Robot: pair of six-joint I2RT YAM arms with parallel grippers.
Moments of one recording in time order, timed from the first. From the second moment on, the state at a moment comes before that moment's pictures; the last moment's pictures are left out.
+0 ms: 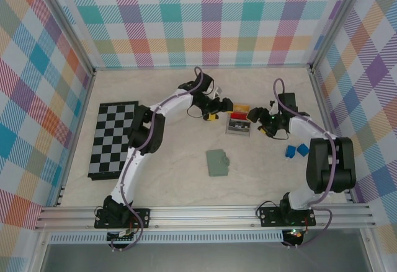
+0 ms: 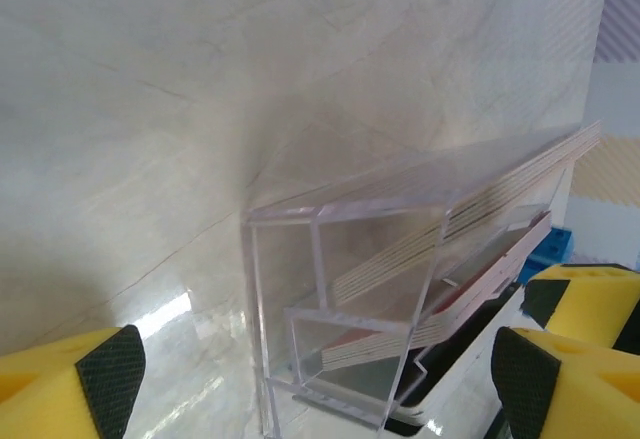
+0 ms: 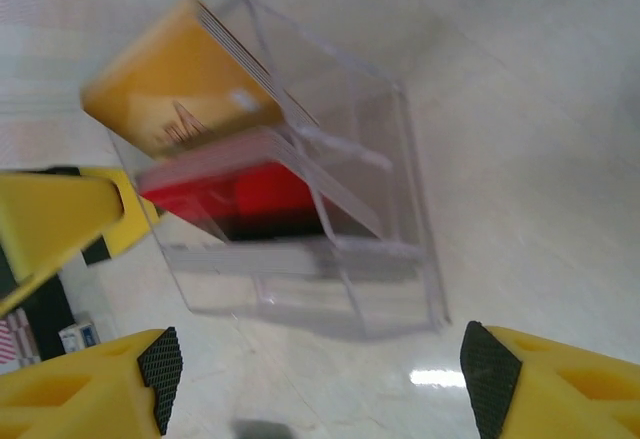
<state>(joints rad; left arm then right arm) -0.55 2.43 2.03 -0.63 0.65 -0.62 0.05 1.59 0.93 -0.35 -0.52 0.65</state>
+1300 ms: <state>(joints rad) -0.47 1.92 1.26 -0.10 0.48 -0.95 0.18 1.95 1.54 -0.59 -0.51 0.45</state>
